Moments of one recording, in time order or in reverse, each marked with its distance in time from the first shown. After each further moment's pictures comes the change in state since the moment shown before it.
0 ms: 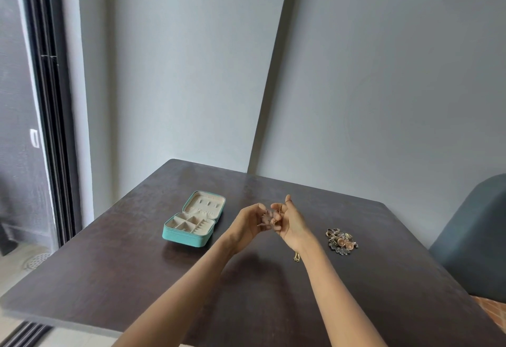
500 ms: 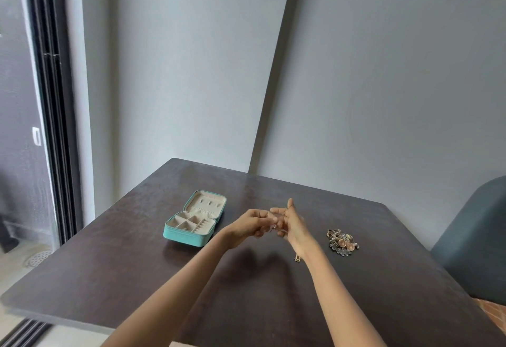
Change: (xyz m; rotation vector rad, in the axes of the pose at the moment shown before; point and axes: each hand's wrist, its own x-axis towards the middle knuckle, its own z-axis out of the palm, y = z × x) left_hand -0.001 0.007 -0.007 0.549 -0.143 -0.067; right_hand 0.002 0.009 -0.011 -0.240 0.038 -0.070
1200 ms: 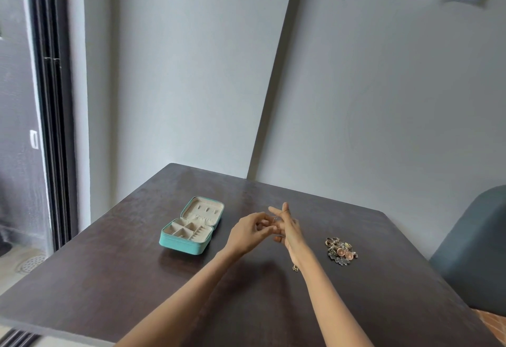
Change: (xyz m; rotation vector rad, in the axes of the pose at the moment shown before) left_hand 0.012 -0.015 0.008 0.629 0.441 0.204; right_hand 0.004 0.003 0.005 -0.063 0.012 -0.085
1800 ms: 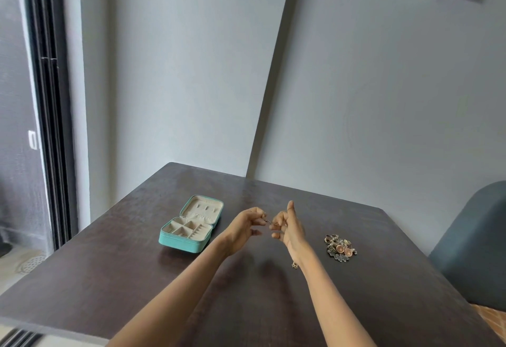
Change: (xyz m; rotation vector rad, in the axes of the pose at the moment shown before) left_hand 0.001 0.008 -0.016 -0.896 -0.273 -0.316; right_hand -0.003 -0.001 -0.002 0.154 0.022 -0.007
